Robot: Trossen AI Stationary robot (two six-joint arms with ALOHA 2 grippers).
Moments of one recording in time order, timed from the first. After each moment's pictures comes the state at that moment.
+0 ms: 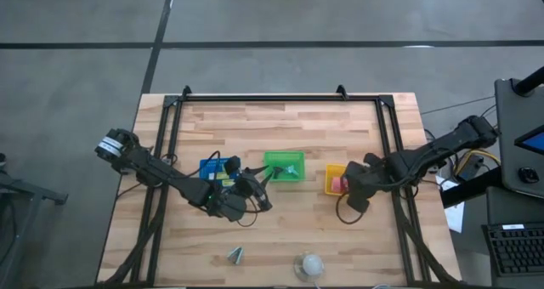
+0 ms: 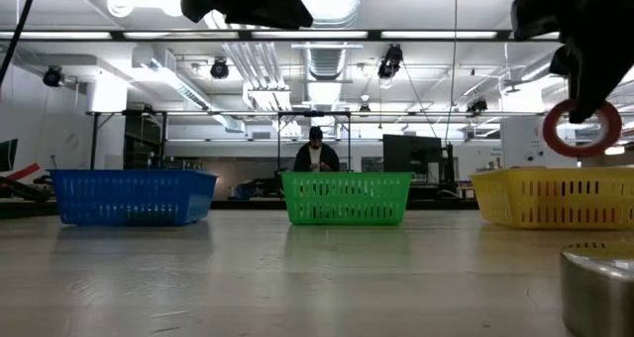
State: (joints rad) left arm -0.44 1.57 1.01 0.17 -1.12 -0.21; right arm 0.40 1.16 0.88 -1.08 0.20 0.89
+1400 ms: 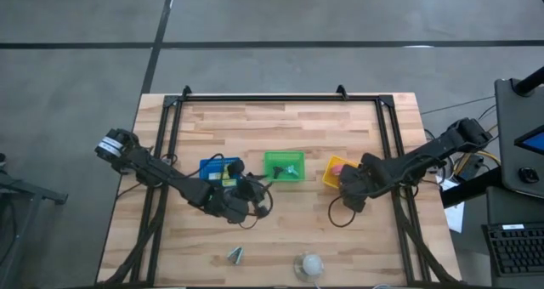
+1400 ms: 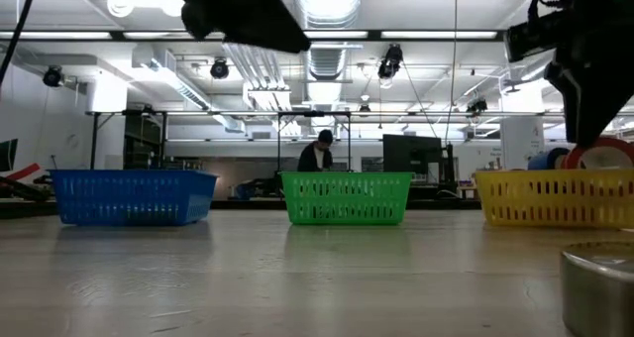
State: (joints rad) left arm -0.45 1.57 1.01 0.02 -0.97 -0.29; right arm 0.39 1.32 0.90 -1.16 0.26 0.89
